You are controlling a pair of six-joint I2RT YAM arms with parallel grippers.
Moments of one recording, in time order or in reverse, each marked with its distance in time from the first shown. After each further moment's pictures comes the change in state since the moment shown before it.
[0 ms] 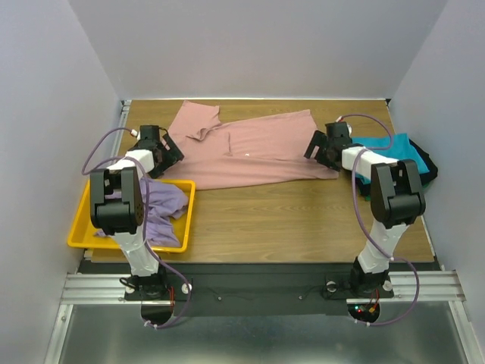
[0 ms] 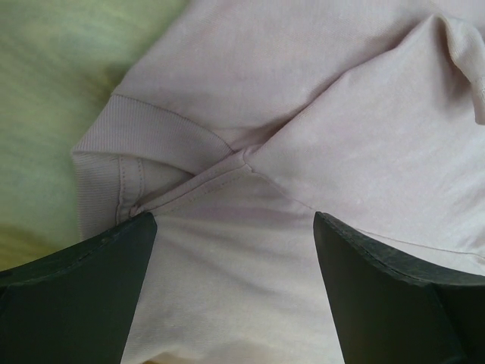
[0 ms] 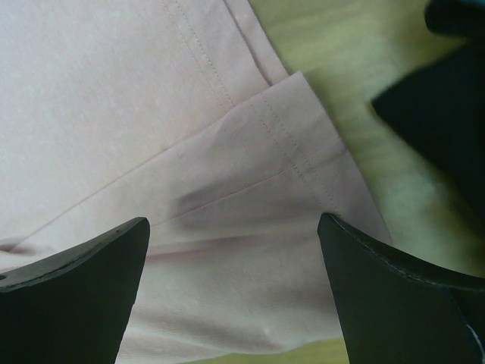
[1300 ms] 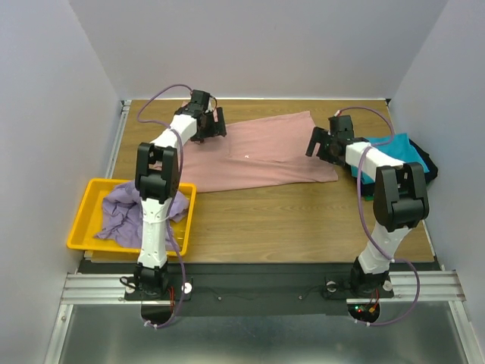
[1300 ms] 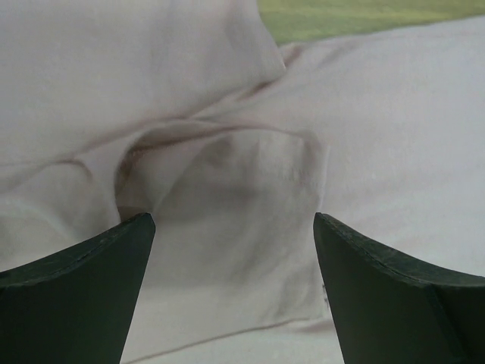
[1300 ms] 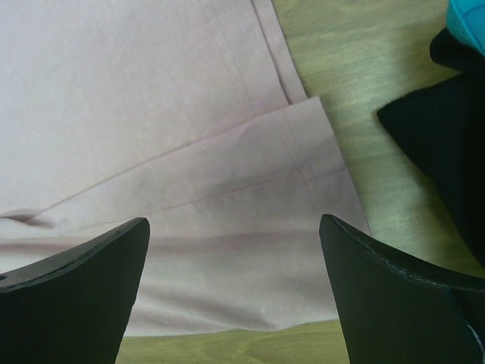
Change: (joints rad) left arm -0.285 0.472 0.797 -0.311 0.053 0.209; right arm -0.009 -0.061 0.049 -0.114 -0.072 -0.110
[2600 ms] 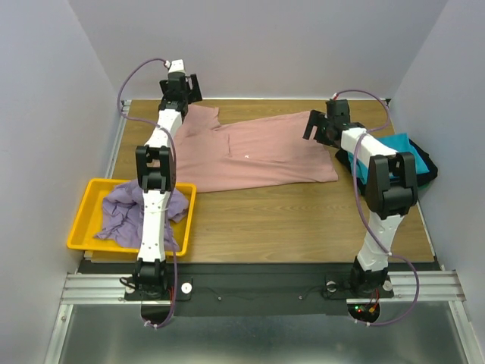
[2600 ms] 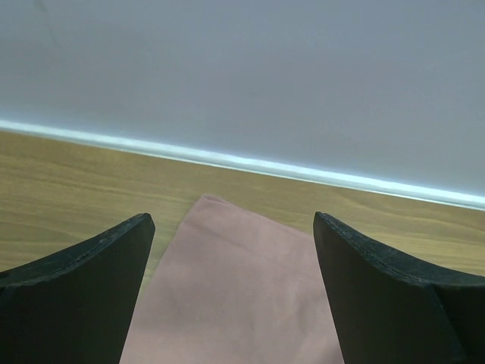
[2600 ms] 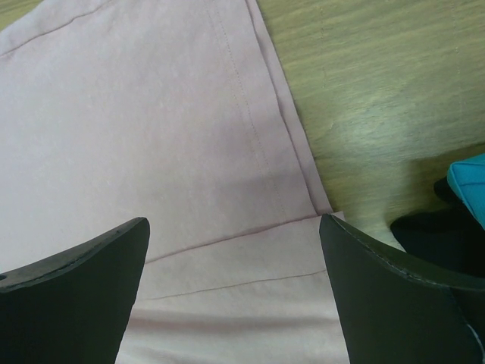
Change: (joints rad) left arm 0.159 0.362 0.557 0.352 -0.181 0.169; right arm 0.000 0.150 0.254 -0.014 0.023 -0.032
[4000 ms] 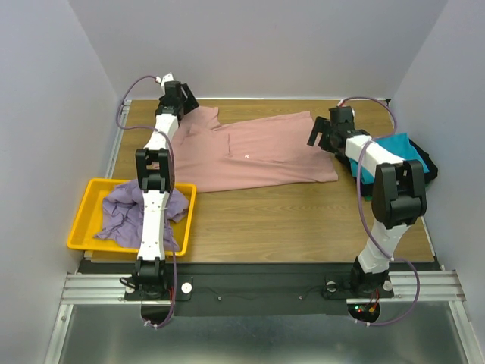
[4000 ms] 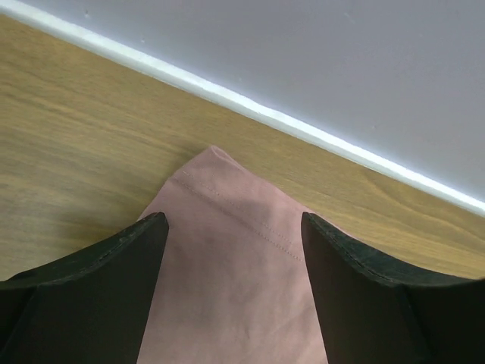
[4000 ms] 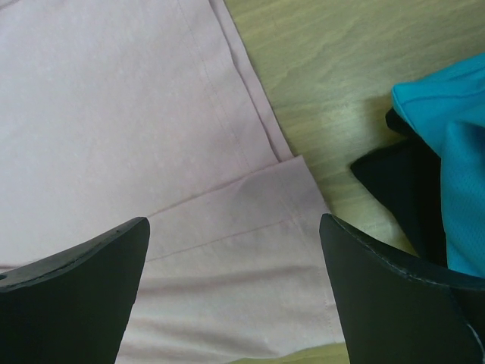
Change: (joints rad) left arm 0.043 0.144 0.106 -0.108 0.098 -0.297; right arm 0.000 -0.116 -0.139 0.000 0.068 0.038
